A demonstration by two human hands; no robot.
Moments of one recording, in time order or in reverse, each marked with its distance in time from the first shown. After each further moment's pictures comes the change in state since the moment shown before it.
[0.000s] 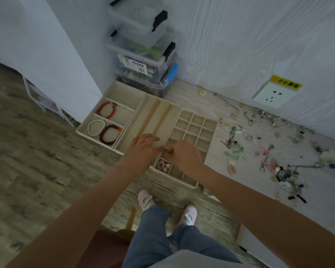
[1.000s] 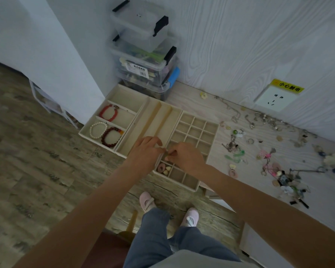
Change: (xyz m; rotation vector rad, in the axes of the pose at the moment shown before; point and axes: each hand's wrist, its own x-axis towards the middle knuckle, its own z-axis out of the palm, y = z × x) left_hand 0.007 0.009 -0.009 -0.057 0.046 -0.002; right_hand 0.003 0.012 -0.008 0.150 -0.071 -0.097
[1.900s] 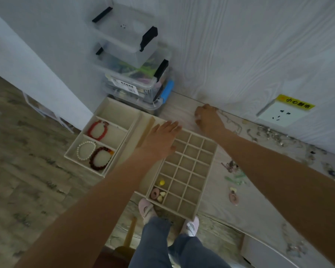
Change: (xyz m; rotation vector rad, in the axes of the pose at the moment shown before) left_hand 0.129 -0.004 -0.020 -0.062 -0.136 -0.002; right_hand 0.139 0.100 -0.086 -0.176 0.218 0.075
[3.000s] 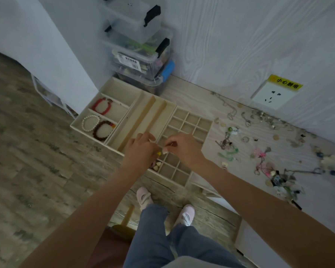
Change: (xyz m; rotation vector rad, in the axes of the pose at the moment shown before) left_hand -0.115 0.028 0.053 -0.100 0.205 -0.255; right_hand -0.158 -0.076 0.022 0.443 -0.142 -0.169
